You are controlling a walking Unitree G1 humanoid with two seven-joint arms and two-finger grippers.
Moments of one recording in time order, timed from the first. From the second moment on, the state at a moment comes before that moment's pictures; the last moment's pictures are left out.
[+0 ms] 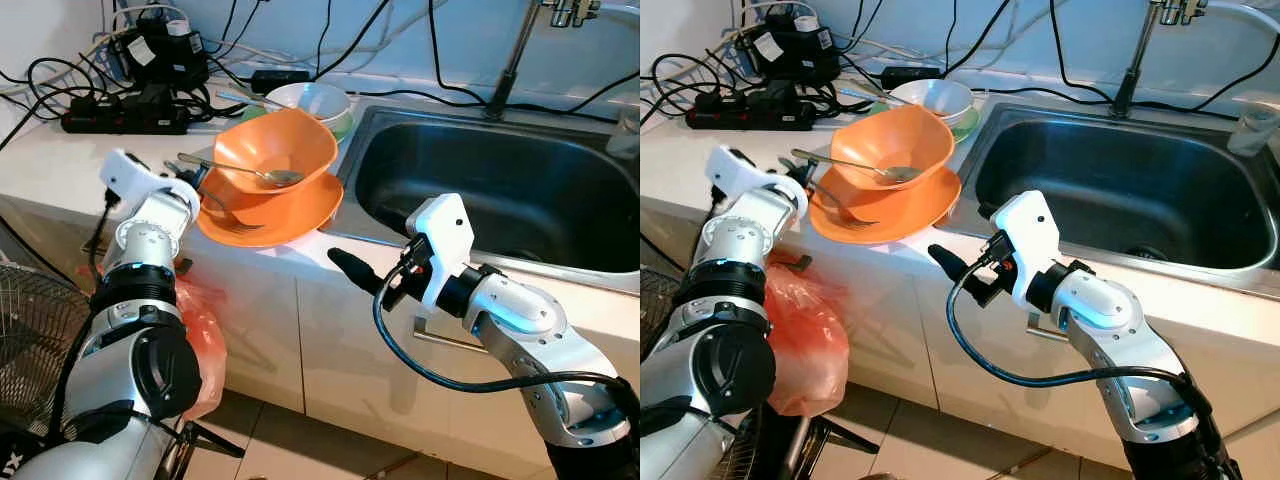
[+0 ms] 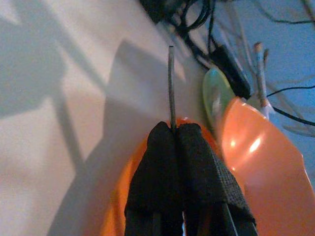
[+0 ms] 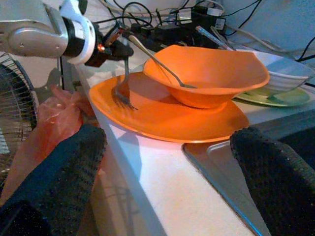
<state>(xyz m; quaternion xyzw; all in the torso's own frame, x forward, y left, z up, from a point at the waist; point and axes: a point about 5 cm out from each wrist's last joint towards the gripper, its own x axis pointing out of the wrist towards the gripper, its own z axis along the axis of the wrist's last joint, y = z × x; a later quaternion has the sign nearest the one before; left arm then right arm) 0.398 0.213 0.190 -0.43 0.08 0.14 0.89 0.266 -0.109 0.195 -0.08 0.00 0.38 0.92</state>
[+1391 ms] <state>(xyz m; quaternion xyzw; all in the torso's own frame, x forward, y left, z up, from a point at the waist) 0.394 0.137 0.264 -0.27 -0.06 -0.04 0.96 0.284 -0.123 0.204 -0.08 -0.03 0.30 0.95</state>
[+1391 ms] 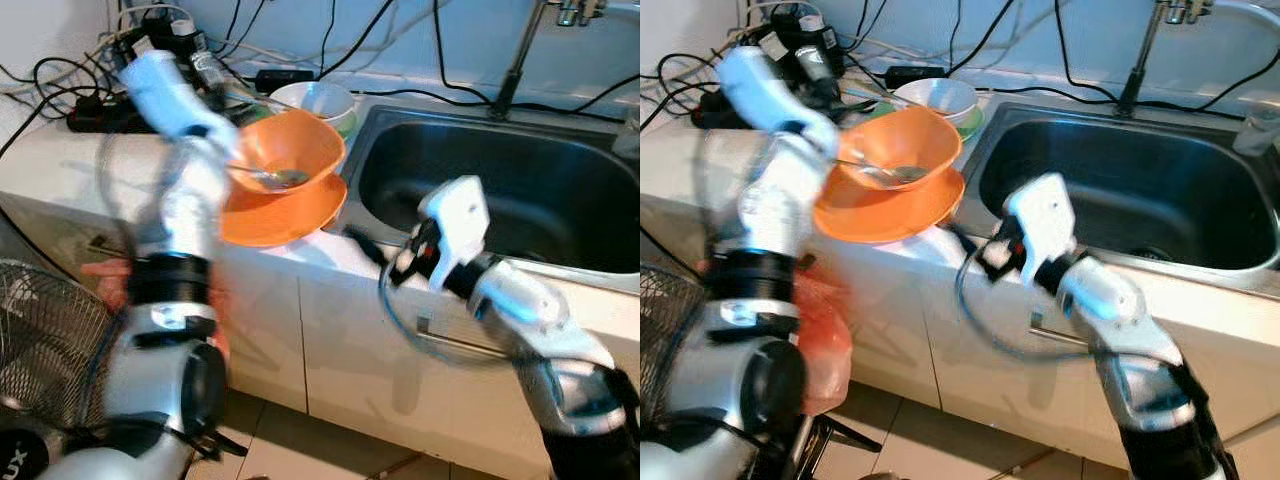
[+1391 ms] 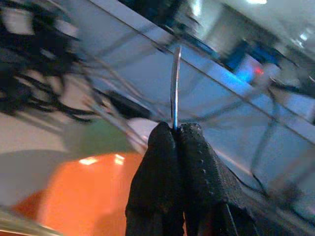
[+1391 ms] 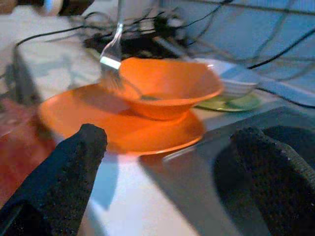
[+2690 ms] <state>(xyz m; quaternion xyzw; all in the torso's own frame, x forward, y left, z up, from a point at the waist) 0.391 0.046 0.214 -0.22 0.02 -0.18 0.96 0.296 -0.181 0.211 -0.09 -0.03 0.06 0.99</state>
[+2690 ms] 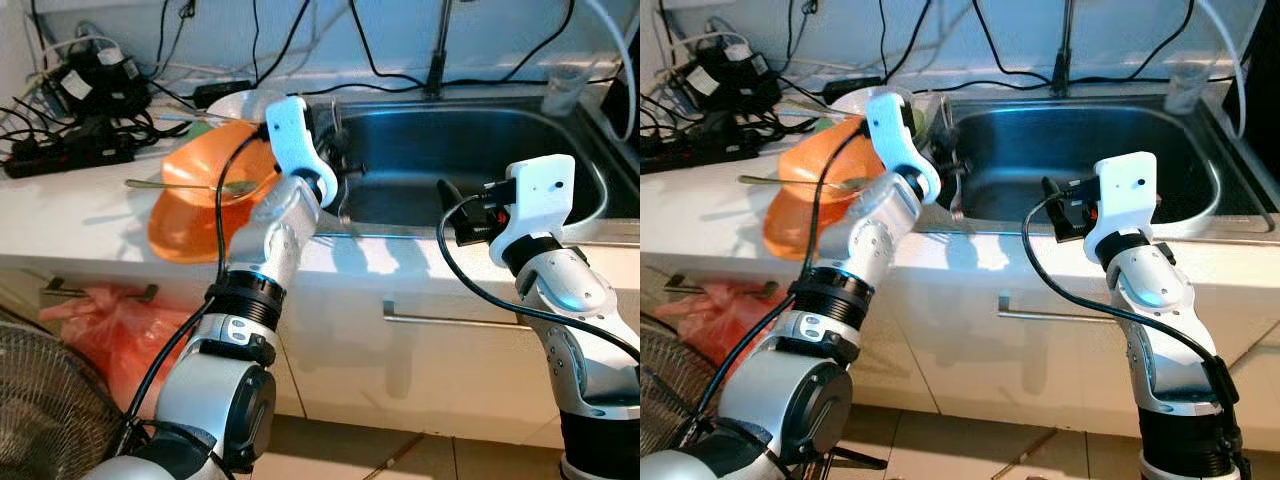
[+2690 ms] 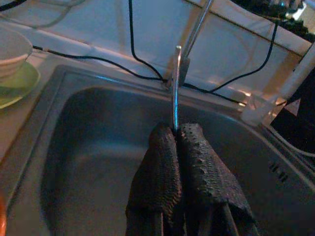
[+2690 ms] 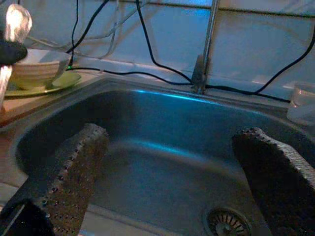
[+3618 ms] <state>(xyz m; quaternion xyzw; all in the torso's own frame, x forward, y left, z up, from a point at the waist) 0.388 0.038 0.202 -0.19 0.01 -0.22 0.96 0.279 -0.157 0.219 -0.07 -0.05 0.09 0.99</state>
